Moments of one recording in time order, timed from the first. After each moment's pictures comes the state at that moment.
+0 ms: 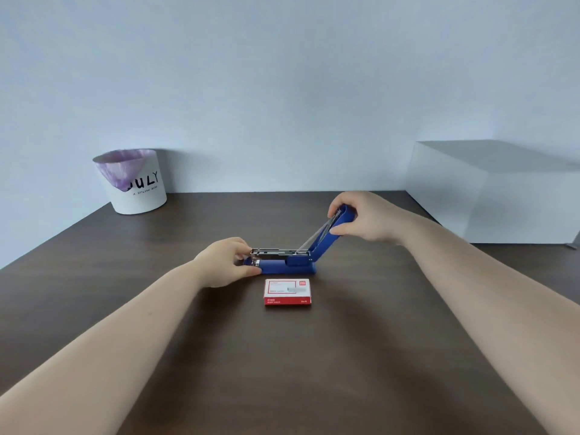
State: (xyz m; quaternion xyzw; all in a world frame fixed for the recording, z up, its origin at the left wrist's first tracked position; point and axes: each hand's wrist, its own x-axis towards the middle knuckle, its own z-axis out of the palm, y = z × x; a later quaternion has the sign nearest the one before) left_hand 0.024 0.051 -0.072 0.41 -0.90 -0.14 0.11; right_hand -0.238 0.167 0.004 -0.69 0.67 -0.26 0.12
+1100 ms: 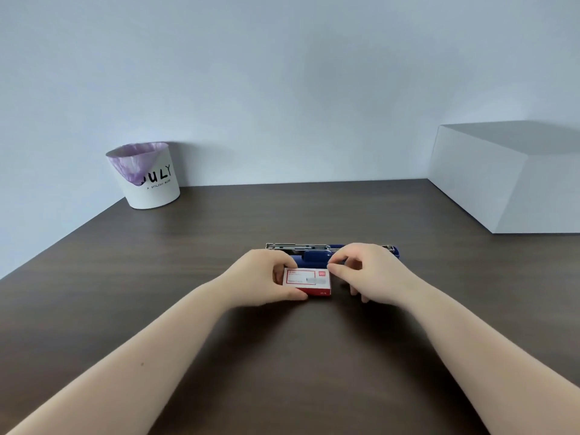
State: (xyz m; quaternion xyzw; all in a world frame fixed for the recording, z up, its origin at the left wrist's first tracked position) left_hand 0.009 0.115 -0.060 0.39 -0.89 -0.21 0.12; right_hand -0.186 0.193 -0.069 -0.63 0.69 -0.30 0.19
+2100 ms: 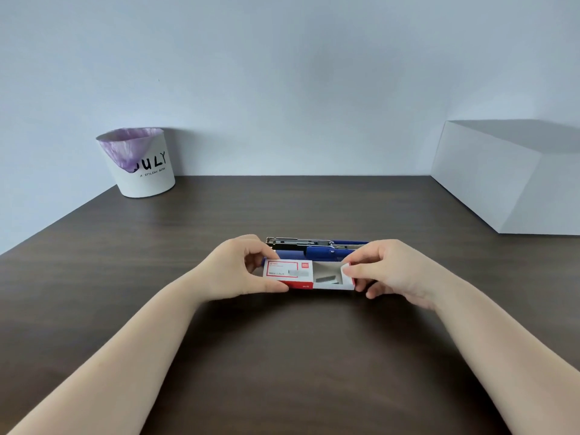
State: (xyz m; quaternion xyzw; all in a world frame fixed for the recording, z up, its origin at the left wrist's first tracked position) left_hand 0.040 0.096 -0.066 0.37 -0.85 -0.30 0.22; right_hand -0.196 0.200 -0.059 -0.49 0.66 -0.38 0.42
